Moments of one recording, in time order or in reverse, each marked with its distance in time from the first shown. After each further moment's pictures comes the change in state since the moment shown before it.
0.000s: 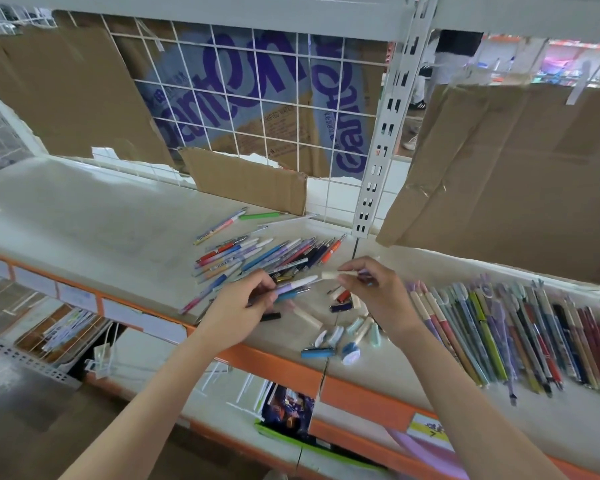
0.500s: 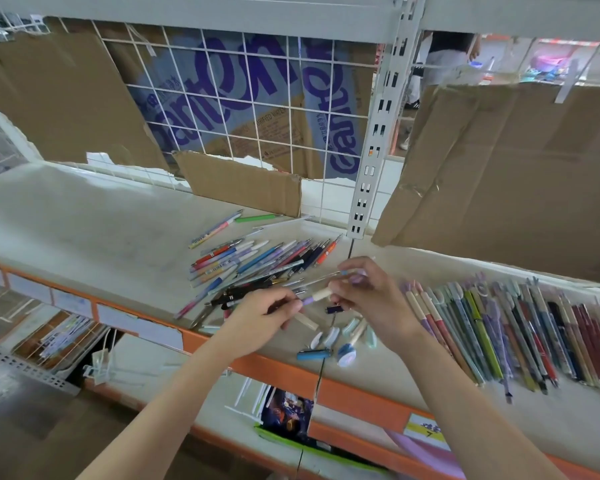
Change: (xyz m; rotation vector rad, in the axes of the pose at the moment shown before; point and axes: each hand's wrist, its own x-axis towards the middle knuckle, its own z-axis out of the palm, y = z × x) left_hand 0.003 0.023 0.018 -0.096 -0.198 -0.055; right_hand -0.008 -0.004 -0.001 0.357 -0.112 0.178
